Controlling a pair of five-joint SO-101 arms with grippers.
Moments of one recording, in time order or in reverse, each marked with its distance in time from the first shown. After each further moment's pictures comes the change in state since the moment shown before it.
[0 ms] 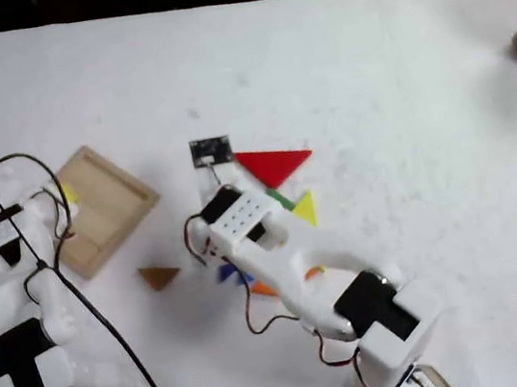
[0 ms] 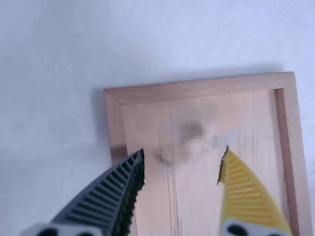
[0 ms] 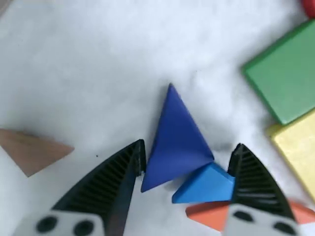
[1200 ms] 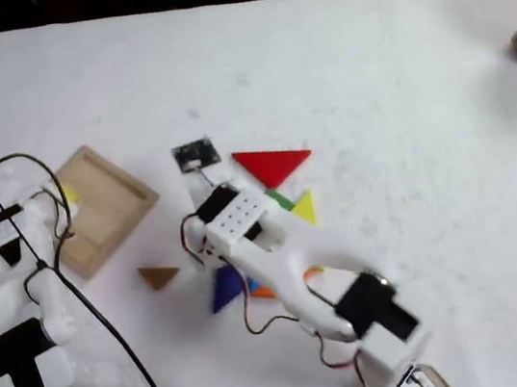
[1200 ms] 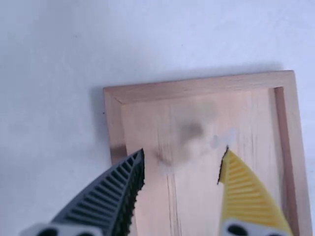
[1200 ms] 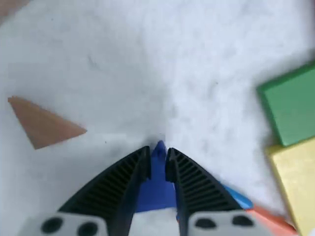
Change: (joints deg) left arm 0.0 0.0 0.0 -0.1 0.0; right arm -0.2 -2.3 -2.0 4.3 12.0
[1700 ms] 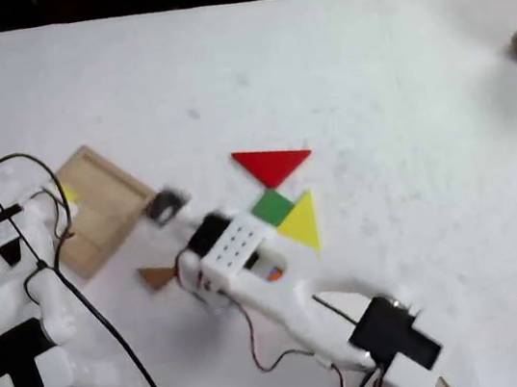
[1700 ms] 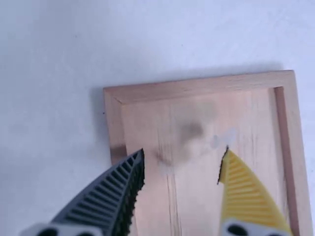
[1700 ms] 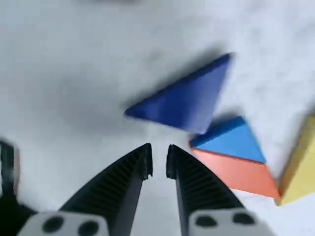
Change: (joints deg) left arm 0.0 0.0 0.0 0.0 -0.2; right arm -9.3 -5.5 6.1 12.0 24.7
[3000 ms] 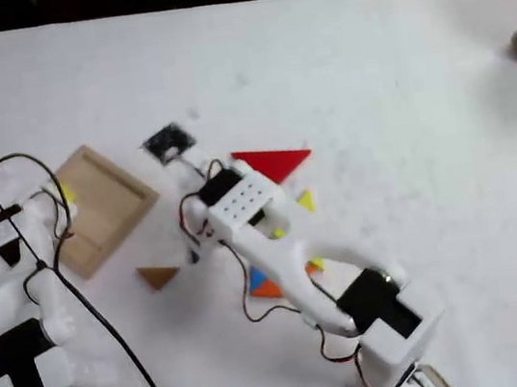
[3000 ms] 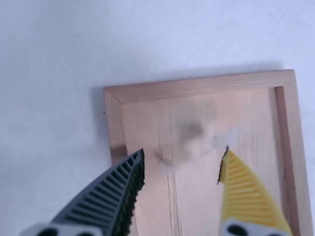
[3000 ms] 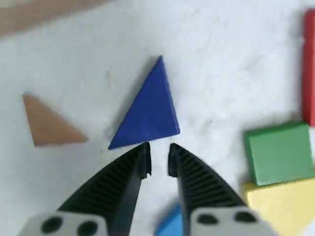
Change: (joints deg) left arm 0.0 0.0 0.0 0.0 0.0; right arm 13.1 7.9 -11.7 -14.1 -12.0
